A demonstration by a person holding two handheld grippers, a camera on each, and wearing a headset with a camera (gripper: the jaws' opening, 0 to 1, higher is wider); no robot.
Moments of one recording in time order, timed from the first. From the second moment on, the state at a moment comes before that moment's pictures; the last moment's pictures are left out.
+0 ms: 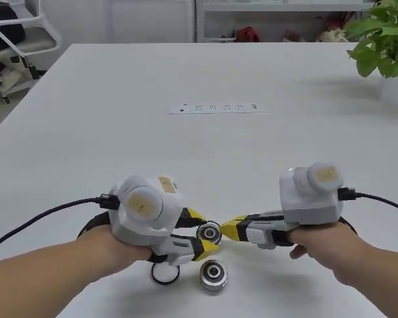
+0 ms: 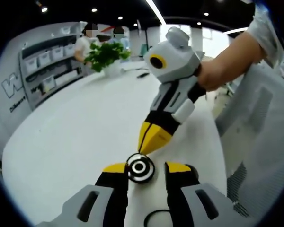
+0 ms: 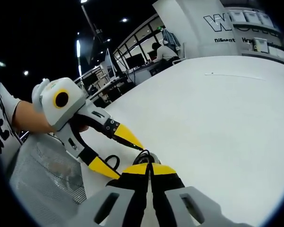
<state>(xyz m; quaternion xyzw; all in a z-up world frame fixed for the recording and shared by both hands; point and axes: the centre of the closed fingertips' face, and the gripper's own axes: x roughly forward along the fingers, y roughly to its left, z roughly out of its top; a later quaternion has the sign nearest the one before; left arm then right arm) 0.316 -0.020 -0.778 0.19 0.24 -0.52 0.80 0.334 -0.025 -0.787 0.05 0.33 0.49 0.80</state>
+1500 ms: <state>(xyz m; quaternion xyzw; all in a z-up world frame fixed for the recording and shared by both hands) 0.283 0.054 -0.716 0.17 0.18 -0.51 0.82 0.319 0.005 -0.751 0.08 0.32 0.53 0.78</state>
